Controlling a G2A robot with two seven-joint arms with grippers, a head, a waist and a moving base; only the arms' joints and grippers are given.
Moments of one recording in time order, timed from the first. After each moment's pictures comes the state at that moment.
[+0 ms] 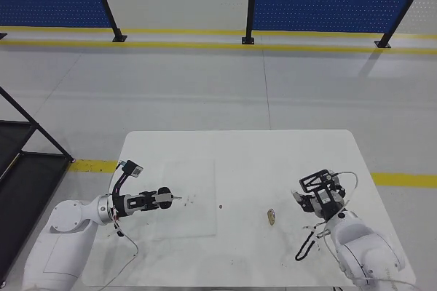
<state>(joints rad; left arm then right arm) 1.60 -1.03 -1.68 -1.53 -0.50 -0.45 -1.37 -1.74 -1.16 1.39 -2.19 -1.49 -0.11 0.72</state>
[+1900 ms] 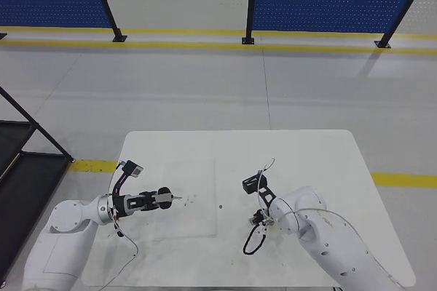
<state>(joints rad) 1.60 -1.03 -1.68 -1.53 -0.50 -0.45 -1.37 -1.10 -1.19 0.80 -1.82 -1.11 0.26 1.54</state>
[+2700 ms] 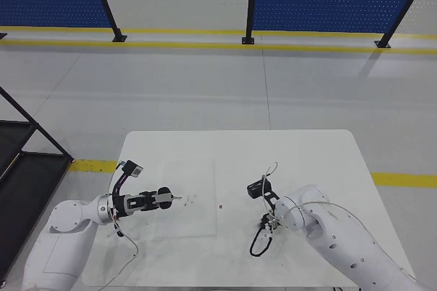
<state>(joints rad) 1.60 -1.03 -1.68 -1.53 -0.50 -0.45 -1.37 -1.03 -1.11 0.72 -1.77 -0.95 0.28 1.54</state>
